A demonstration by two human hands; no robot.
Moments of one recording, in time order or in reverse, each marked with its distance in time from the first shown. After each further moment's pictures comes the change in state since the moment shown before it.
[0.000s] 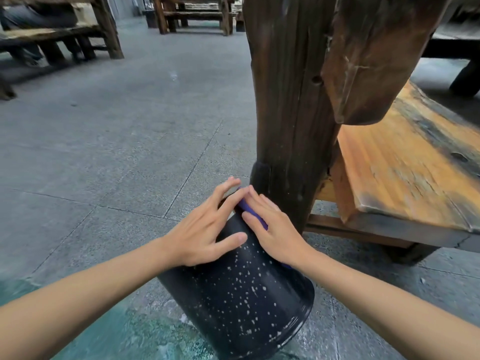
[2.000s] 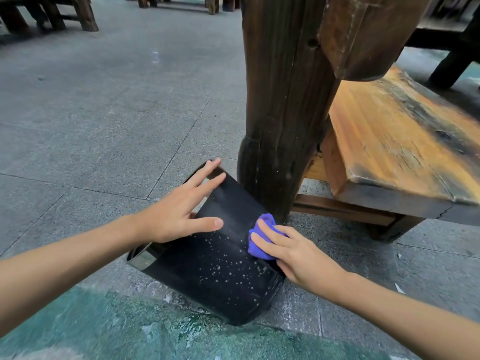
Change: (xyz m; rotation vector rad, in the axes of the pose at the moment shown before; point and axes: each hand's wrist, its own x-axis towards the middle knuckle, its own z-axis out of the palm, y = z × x) left_hand -0.015 0.000 -0.011 -0.244 -0.189 -0.131; right_hand -0.105 0.020 -0.017 -0.636 -0.329 -0.123
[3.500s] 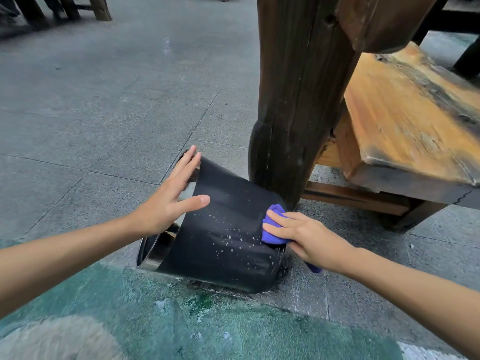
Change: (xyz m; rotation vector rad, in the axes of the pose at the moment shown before) left_hand -0.037 -0.030 0.018 -0.284 0.207 -0.146; right_hand 0.006 0.014 0.006 0.082 -0.164 0.029
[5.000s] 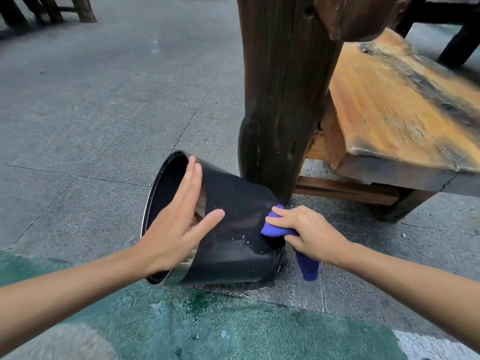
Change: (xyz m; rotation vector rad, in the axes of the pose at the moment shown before) left_hand -0.027 0.023 0.046 0.262 0.129 0.110; right_hand -0.010 0.009 0.007 0.169 0.124 0.181
